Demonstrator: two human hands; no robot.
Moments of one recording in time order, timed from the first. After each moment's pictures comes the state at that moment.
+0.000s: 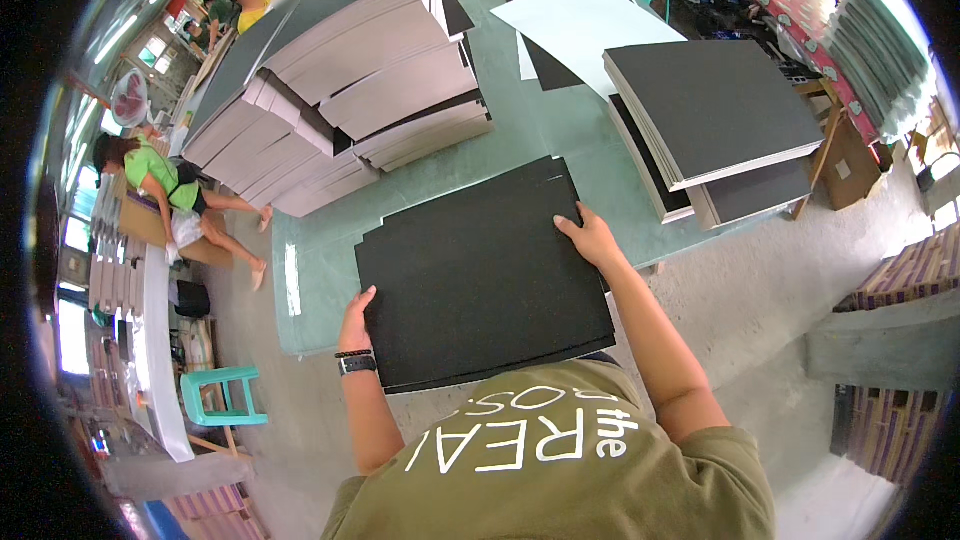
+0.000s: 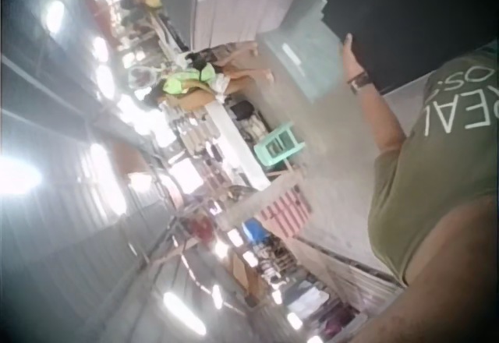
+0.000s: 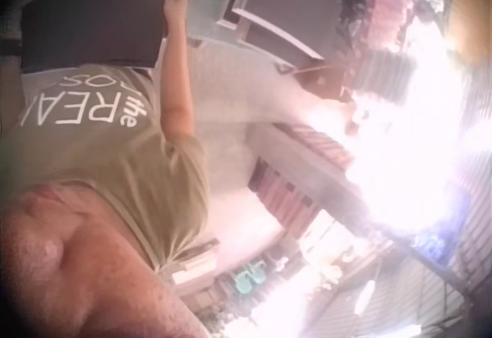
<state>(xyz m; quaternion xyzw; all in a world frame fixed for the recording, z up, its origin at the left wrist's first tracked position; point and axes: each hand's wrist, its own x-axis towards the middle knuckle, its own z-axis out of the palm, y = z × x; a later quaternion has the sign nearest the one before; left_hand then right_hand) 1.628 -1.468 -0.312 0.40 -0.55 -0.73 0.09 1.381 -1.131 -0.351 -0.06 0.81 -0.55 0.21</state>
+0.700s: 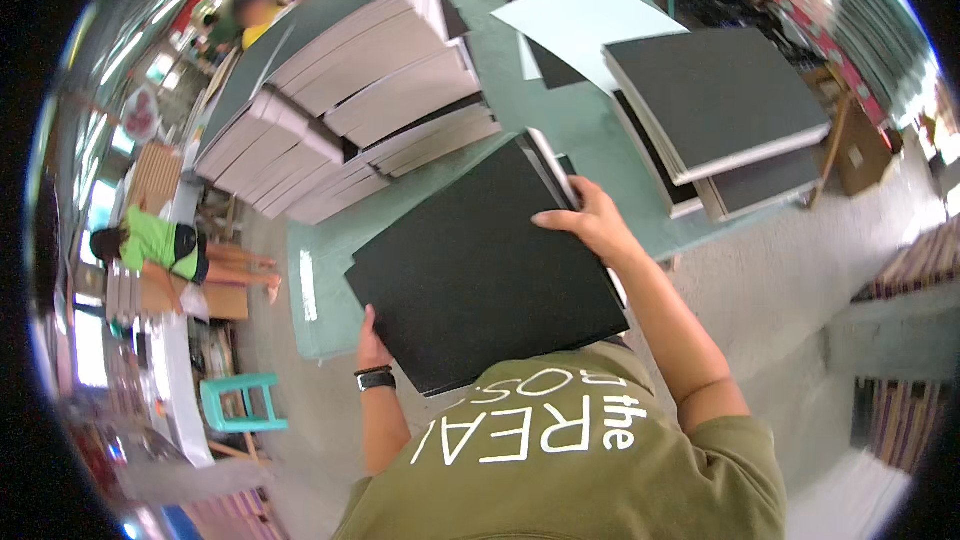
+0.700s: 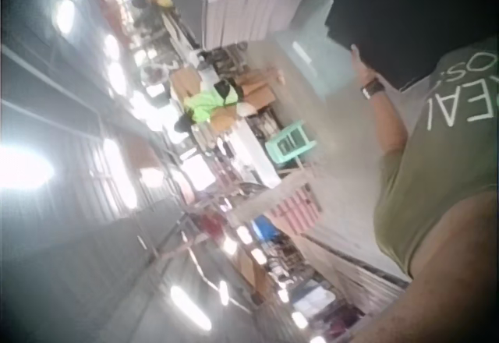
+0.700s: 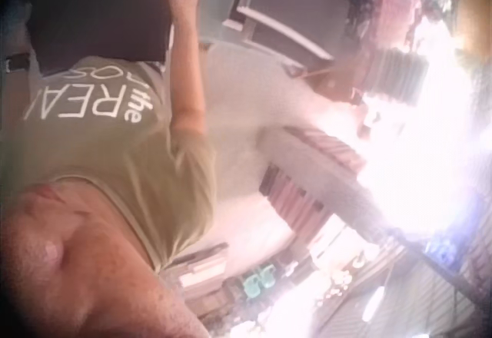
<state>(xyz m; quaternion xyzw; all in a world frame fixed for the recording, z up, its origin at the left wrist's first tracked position) 1.668 -1.469 -0.346 0.30 -0.43 -0.84 0.13 1.403 -1.141 -0.235 -0.13 0.69 -0.67 0.24</state>
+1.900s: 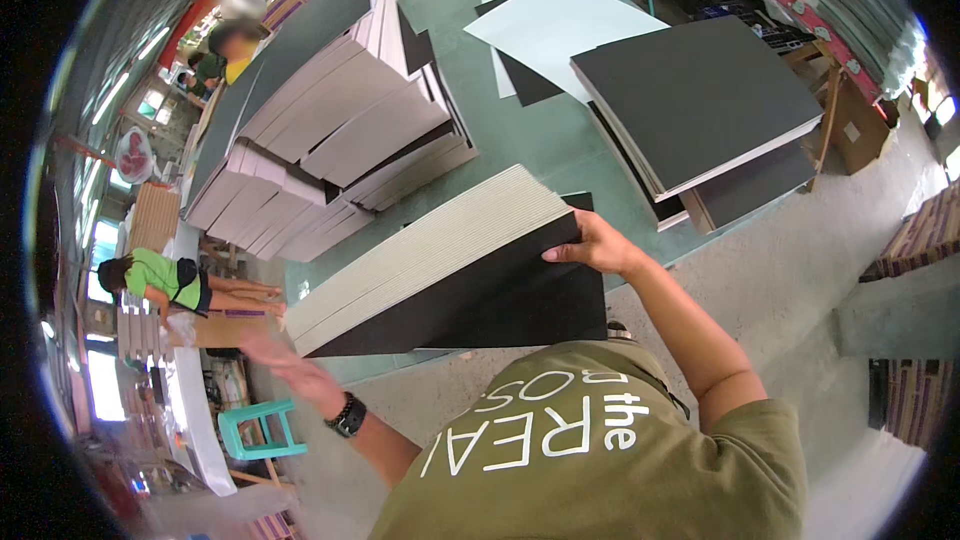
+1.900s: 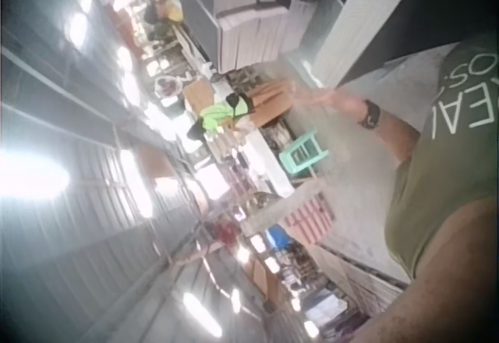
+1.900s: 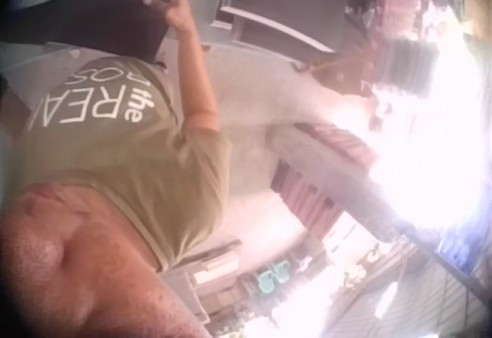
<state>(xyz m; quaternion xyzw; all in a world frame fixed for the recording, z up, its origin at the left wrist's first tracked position) 1.607 -1.443 -0.201 0.07 -0.69 -0.38 0.61 1.364 -1.105 -0.257 -0.29 0.61 -0.68 0.29</state>
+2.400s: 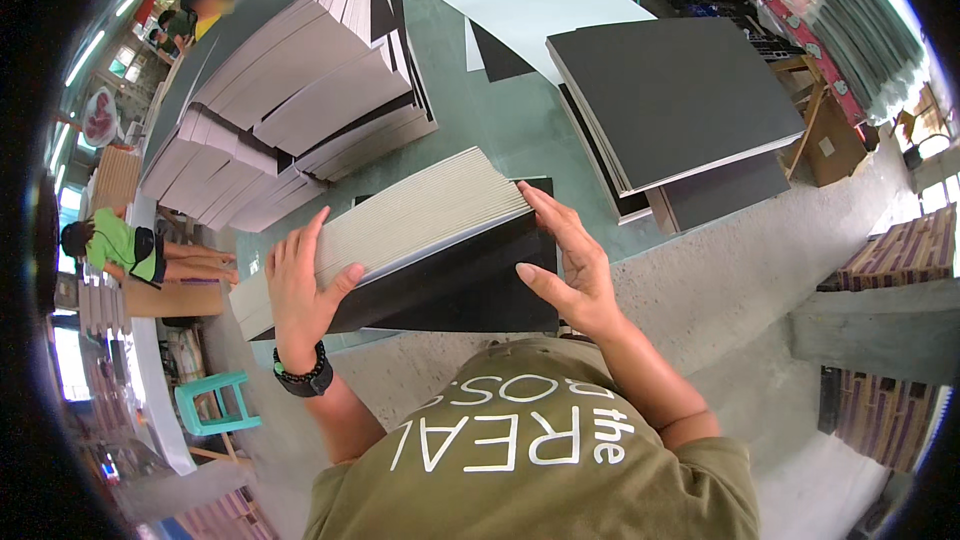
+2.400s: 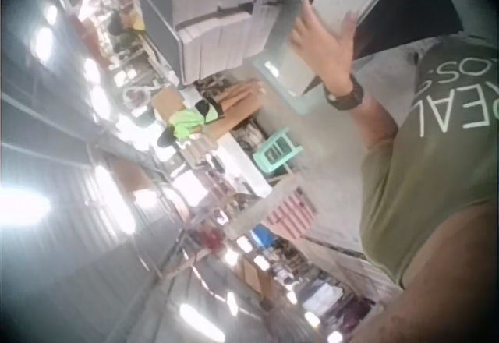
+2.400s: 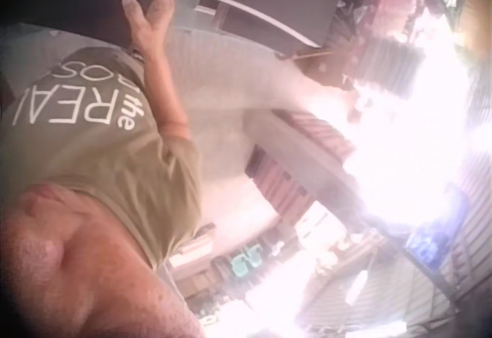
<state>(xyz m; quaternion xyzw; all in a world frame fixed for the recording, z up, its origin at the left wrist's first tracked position) 1.520 -1.358 -0.138 0.10 -0.99 -0.06 0.13 1.417 -1.083 -0.205 -0.29 0.61 -0.73 0.08</state>
